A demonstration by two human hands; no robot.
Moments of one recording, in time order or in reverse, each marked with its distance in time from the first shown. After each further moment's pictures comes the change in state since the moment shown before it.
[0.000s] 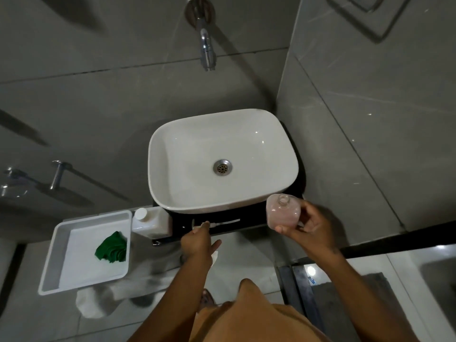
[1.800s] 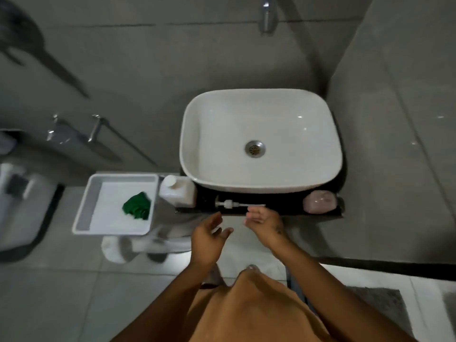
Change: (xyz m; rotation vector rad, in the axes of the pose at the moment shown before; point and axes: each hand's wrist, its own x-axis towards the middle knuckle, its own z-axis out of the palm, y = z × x) left_hand 0.004 -0.032 -0.077 0.576 -0.172 0.536; right_hand 0.020 0.059 0.138 -0.312 -0.257 0.429
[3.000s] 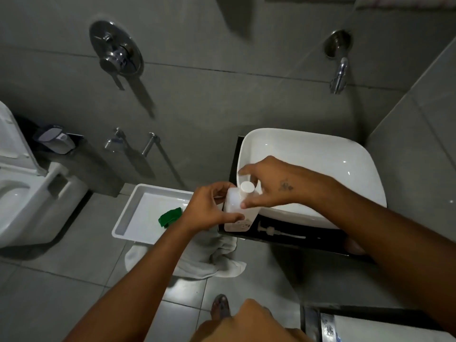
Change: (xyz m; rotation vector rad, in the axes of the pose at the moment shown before) left_hand 0.047 0.112 -0.178 0.148 -0.194 0.509; right_hand -0.063 -0.266 0.057 -1.185 -0.262 -0.901
